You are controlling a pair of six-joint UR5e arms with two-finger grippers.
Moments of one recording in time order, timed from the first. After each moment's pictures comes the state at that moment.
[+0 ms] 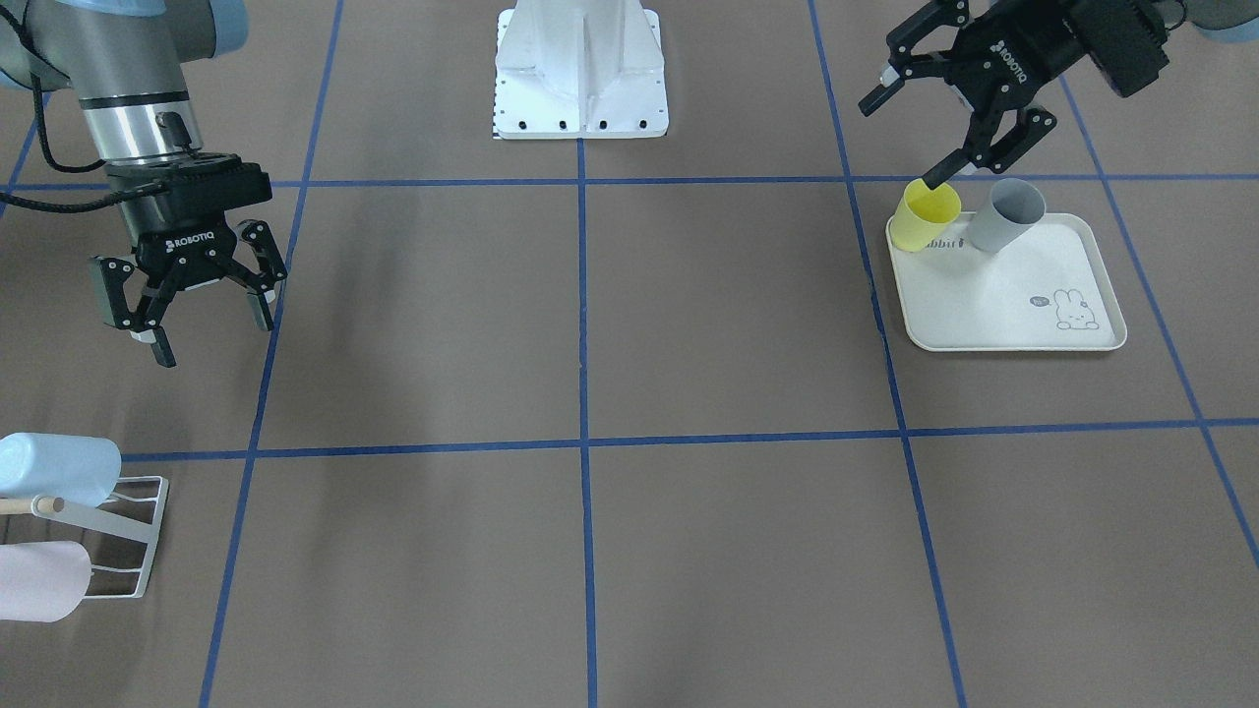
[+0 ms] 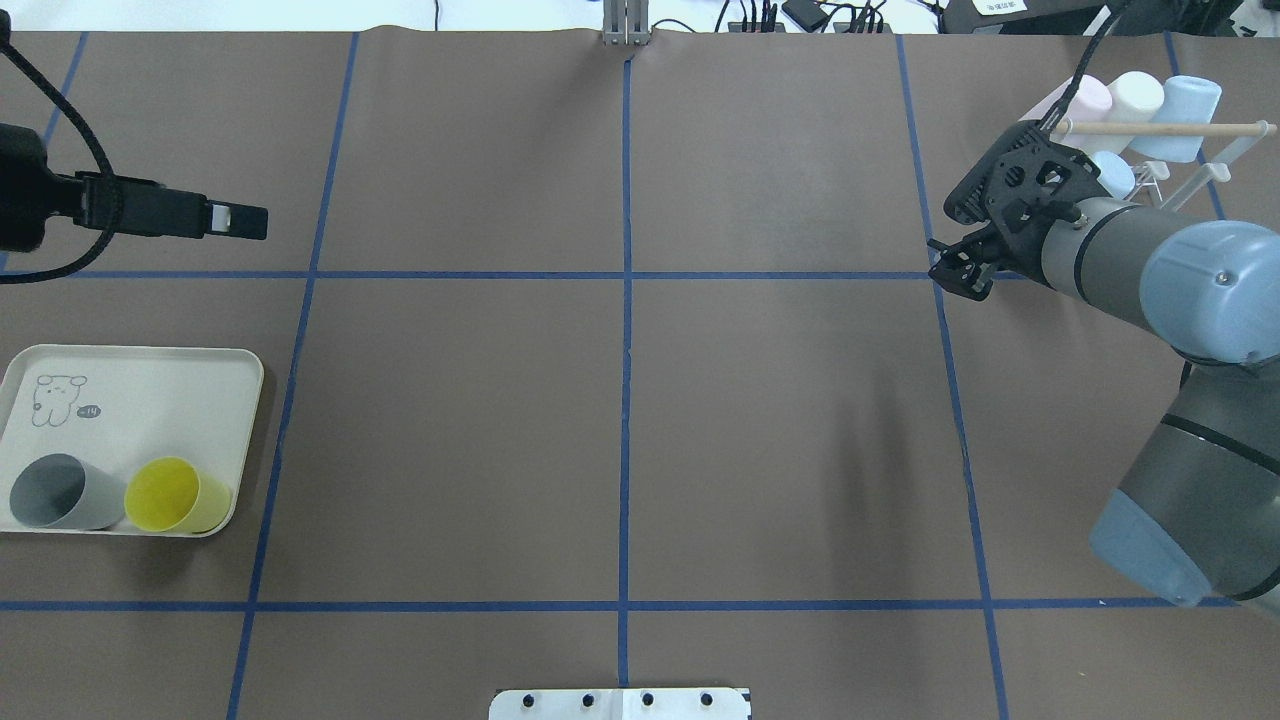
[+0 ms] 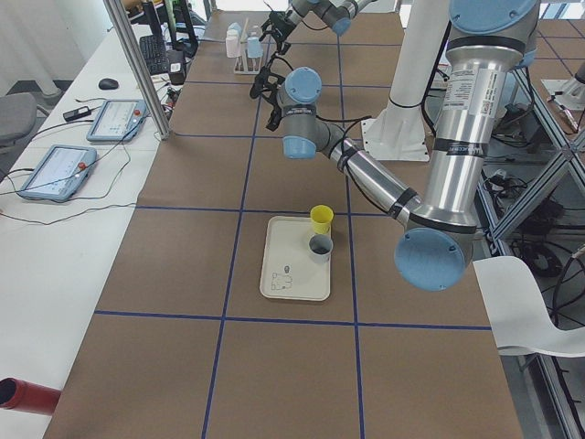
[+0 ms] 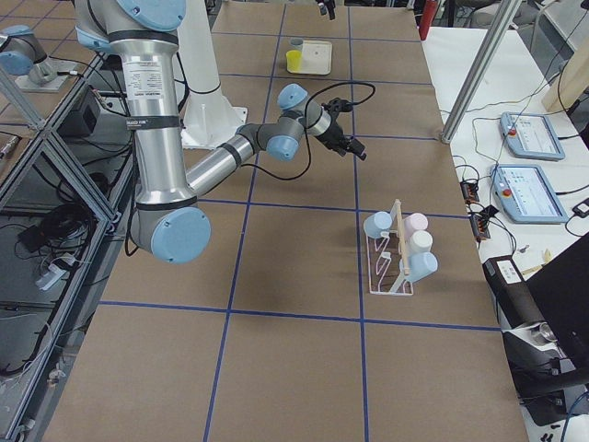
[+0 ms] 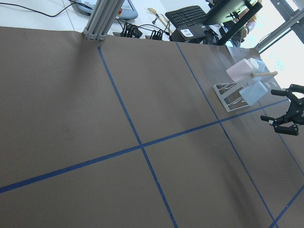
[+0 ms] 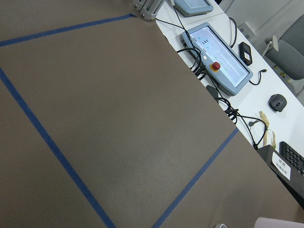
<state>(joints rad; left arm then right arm) -1.01 -1.70 -2.06 -2.48 -2.28 -1.07 0.72 -1.45 2.01 -1.07 1.44 0.16</state>
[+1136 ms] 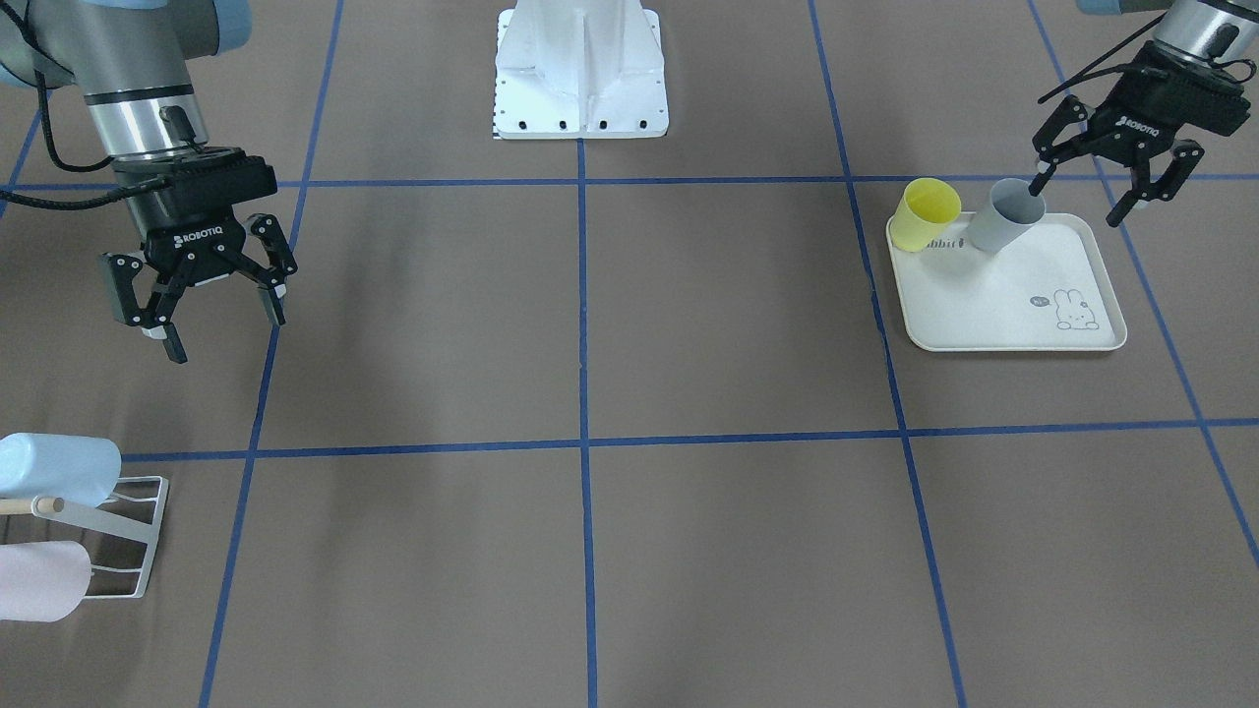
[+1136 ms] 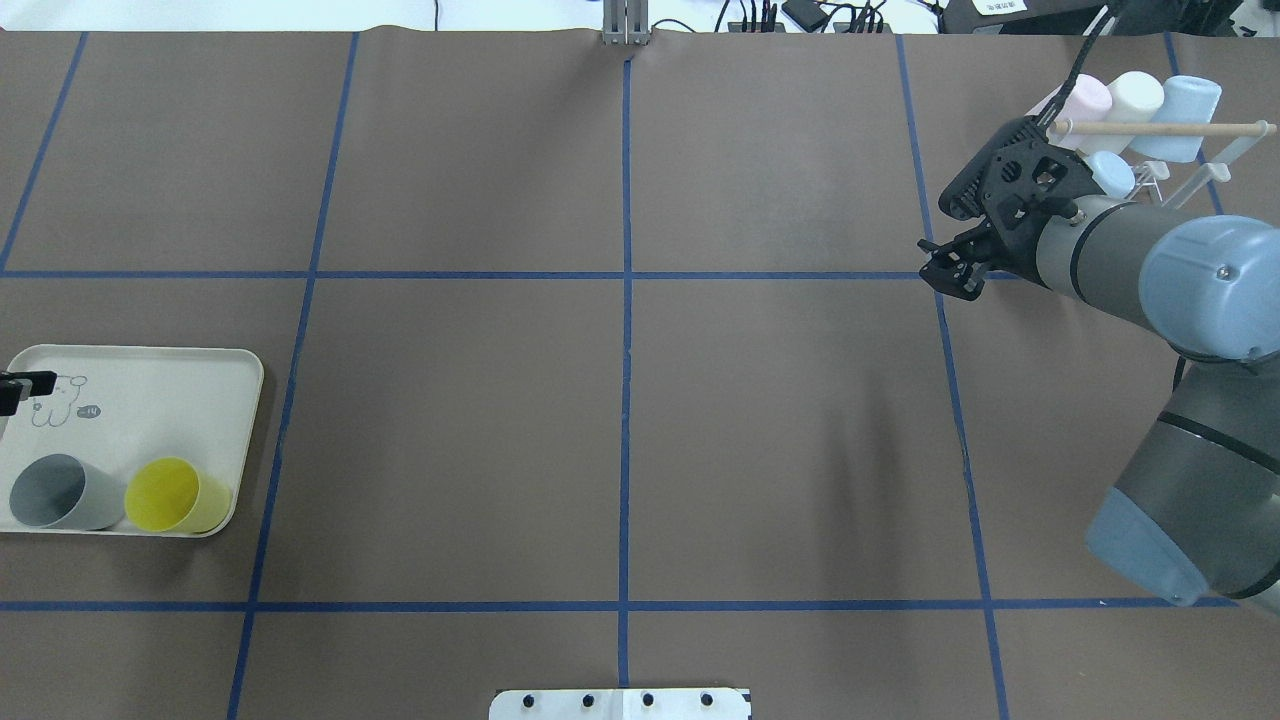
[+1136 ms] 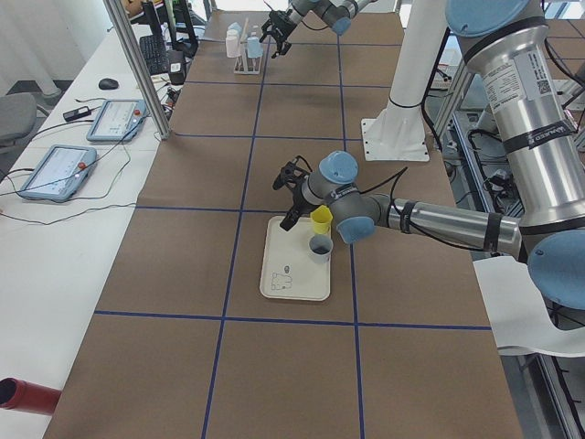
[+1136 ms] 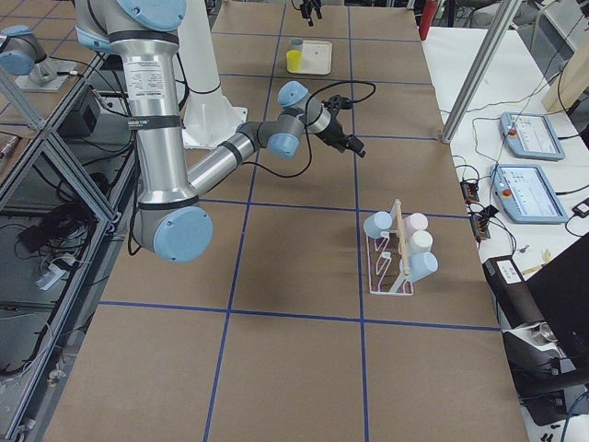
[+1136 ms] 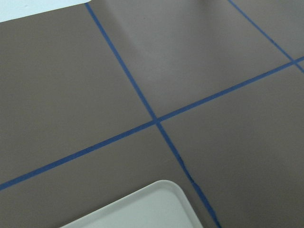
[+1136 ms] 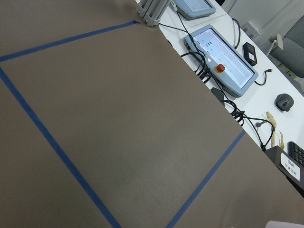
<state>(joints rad) -0.94 -1.19 -1.98 -2.56 -1.99 -0.60 0.72 -1.44 2.01 -1.07 1.46 0.19</state>
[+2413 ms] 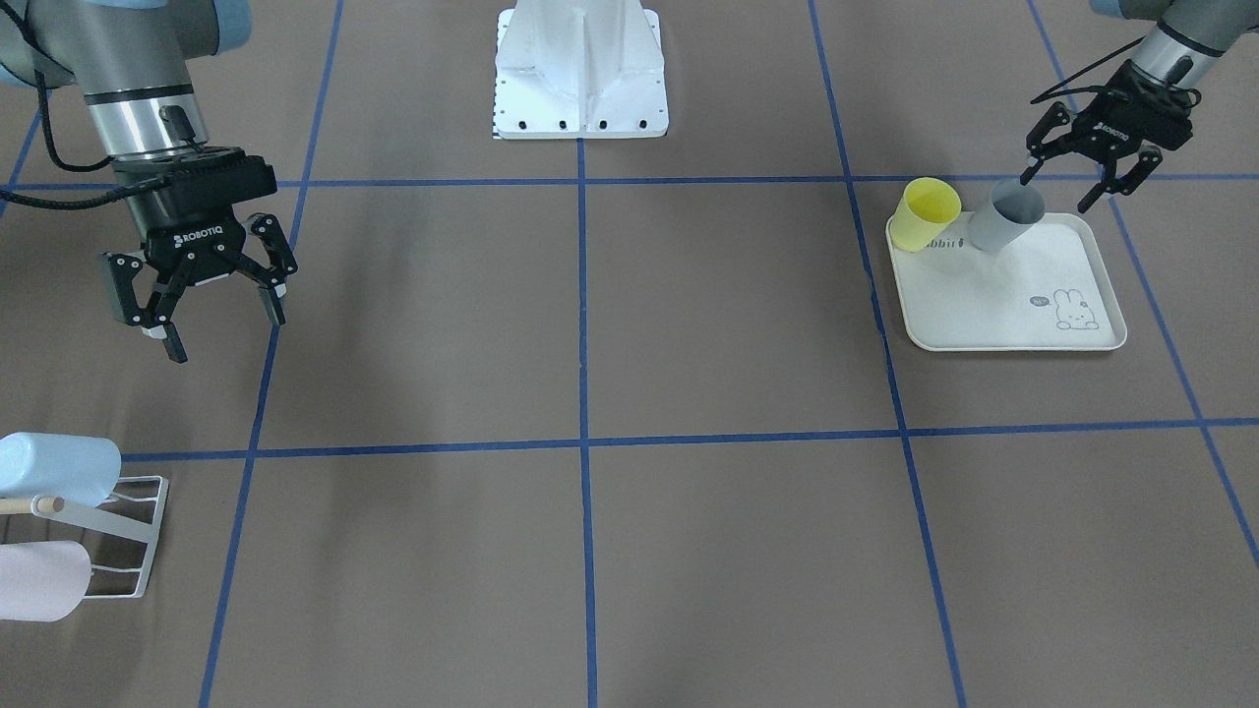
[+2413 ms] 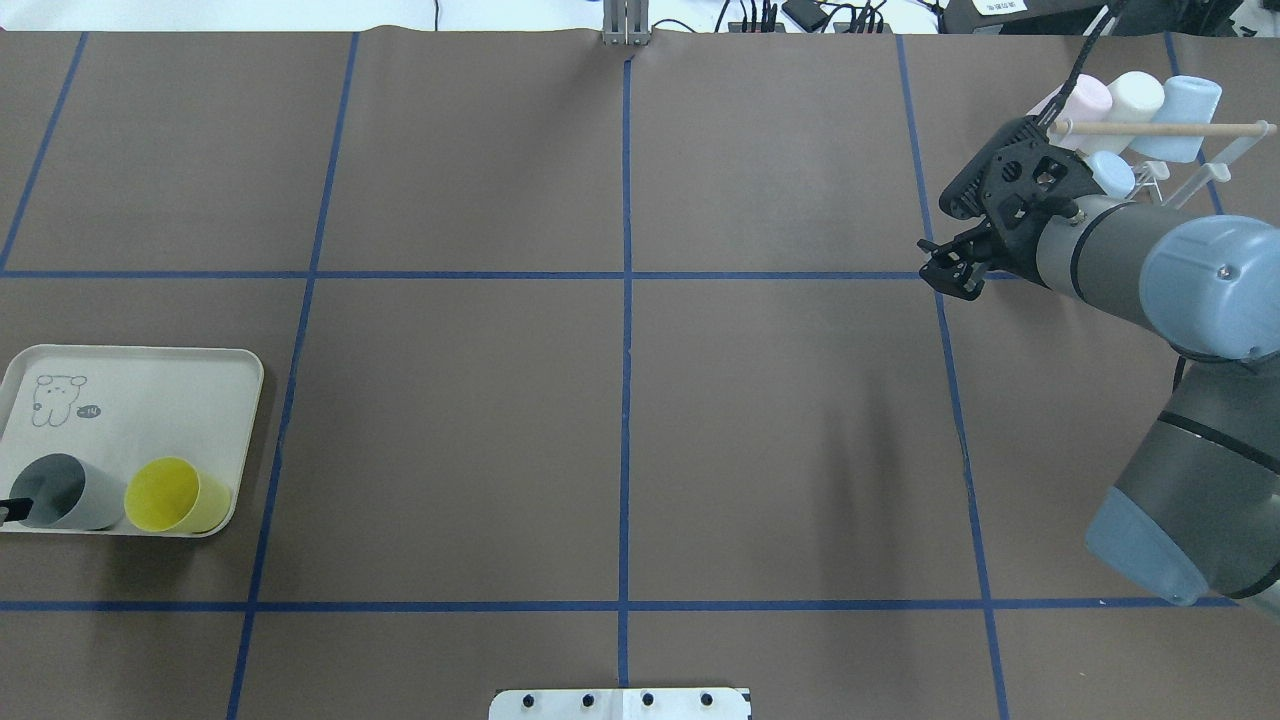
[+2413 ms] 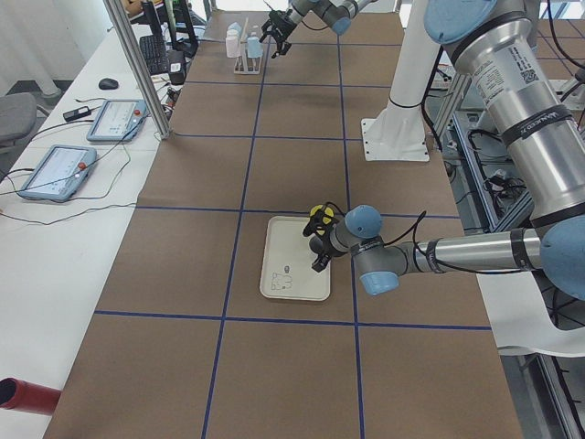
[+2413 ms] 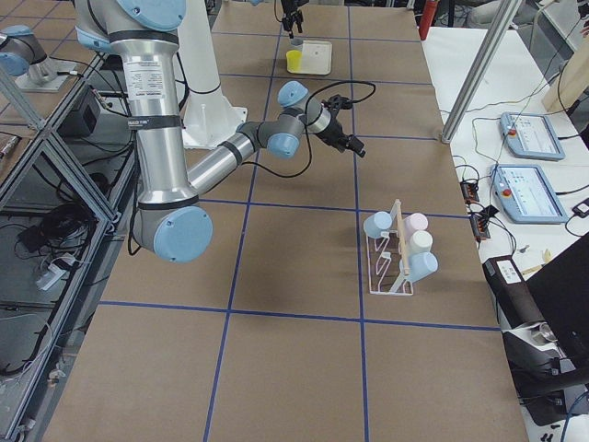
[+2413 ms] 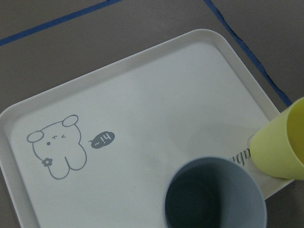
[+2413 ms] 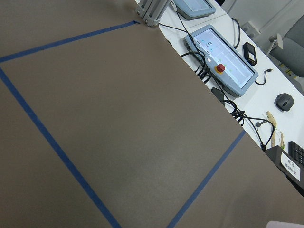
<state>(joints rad) -0.76 -1.08 -1.79 -2.89 -1.95 -0.66 0.72 -1.44 2.01 -1.07 1.46 0.19</state>
